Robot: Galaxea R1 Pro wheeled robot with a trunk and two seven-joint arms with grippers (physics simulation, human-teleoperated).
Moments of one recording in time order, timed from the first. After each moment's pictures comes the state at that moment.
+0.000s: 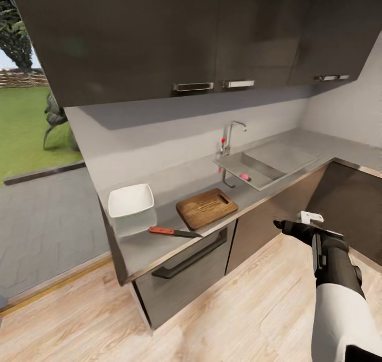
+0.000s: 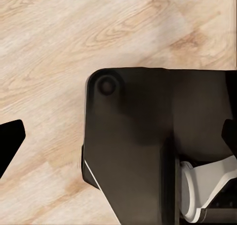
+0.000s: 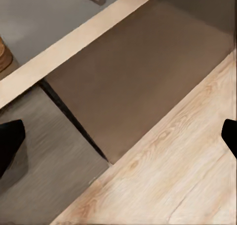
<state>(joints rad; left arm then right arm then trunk) 0.41 -0.02 0.00 -0.46 0.01 -0.64 0.00 -0.76 -0.03 -0.61 -1.05 0.42 0.59 0.47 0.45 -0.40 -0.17</state>
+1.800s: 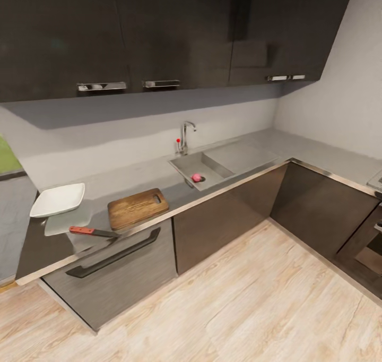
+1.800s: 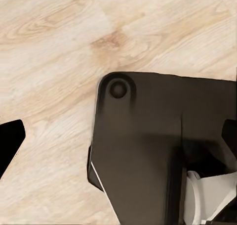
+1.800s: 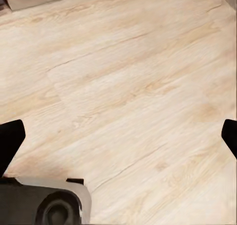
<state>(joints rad) 0.41 -0.03 0.00 -0.47 0.06 -0.65 0.02 0.10 -0.04 -0.64 -0.28 0.57 -0.91 0.09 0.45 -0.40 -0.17</state>
